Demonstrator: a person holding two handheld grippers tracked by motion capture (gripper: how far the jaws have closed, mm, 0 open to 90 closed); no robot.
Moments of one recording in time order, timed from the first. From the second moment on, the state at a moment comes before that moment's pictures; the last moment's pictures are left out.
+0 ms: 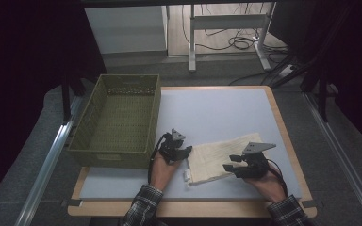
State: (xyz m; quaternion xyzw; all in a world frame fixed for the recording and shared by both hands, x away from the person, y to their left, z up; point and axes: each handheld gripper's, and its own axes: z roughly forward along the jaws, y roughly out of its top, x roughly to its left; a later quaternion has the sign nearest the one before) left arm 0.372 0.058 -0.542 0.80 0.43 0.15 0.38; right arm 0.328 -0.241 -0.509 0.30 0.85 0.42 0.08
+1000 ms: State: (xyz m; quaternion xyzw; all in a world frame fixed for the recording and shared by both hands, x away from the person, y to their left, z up) left arm 0.372 0.059 -0.542 0.81 0.43 0.15 0.38; right arm 0.306 -0.170 -0.518 0.23 0.88 0.42 0.05
